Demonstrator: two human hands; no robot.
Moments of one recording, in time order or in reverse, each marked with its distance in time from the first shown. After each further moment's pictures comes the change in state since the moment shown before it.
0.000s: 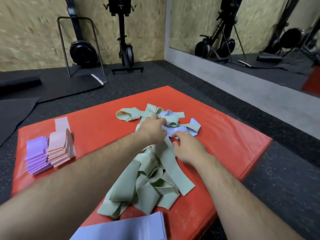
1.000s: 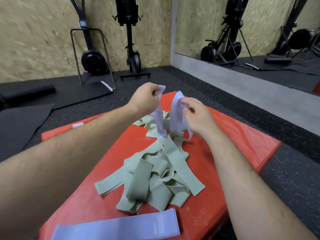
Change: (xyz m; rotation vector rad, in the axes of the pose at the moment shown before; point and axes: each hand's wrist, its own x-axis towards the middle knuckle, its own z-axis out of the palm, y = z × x) left_hand -0.017 -0.003 -0.131 -0.324 0.385 0.087; right_hand 0.021 -0.049 -0.082 0.490 0.404 -0.225
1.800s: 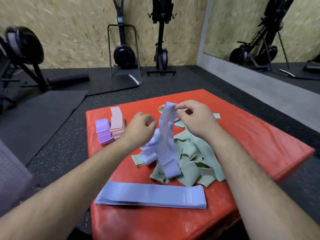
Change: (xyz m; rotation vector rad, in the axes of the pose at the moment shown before) left_hand -0.174 -0.077 -0.047 0.092 0.057 -0.229; right_hand -0.068 -0.101 0.057 0.047 -0.212 -0.150
